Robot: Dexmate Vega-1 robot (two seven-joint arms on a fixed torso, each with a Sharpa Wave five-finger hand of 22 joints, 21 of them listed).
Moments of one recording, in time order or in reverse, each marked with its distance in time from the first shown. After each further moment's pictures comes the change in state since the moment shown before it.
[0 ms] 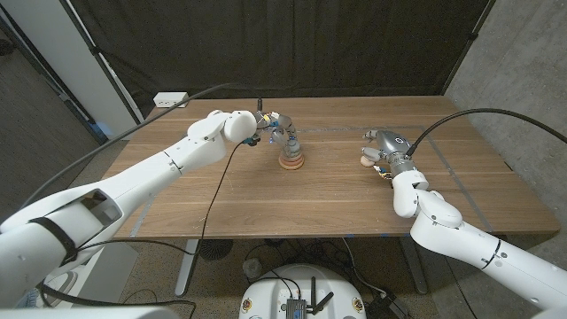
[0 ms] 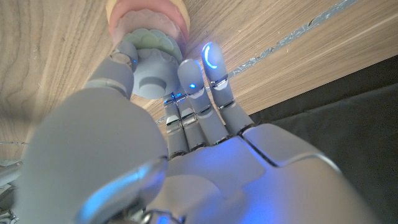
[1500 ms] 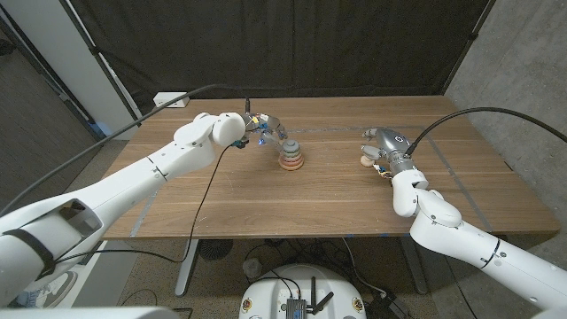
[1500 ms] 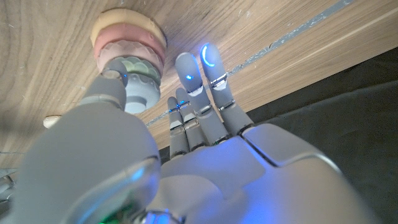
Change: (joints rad) left arm 0.095 0.094 -0.074 -0.133 0.021 0.096 0.023; left_hand -0.156 -0.046 -0.060 0.021 -0.012 -0.229 0.026 -0.038 0.020 -0.199 0.008 -0.006 -0.010 -0.086 0.036 -0.065 -0.050 -0.069 0.011 -0.037 -0.051; right arm 0.003 0.004 -0.002 0.002 -0.010 0.009 -0.004; right_hand -0.018 -0.006 0.004 -0.004 0.000 0.007 -0.007 0.000 0.015 -0.002 0.005 -0.007 0.005 0.000 0.000 0.000 0.002 0.000 0.000 0.000 -0.003
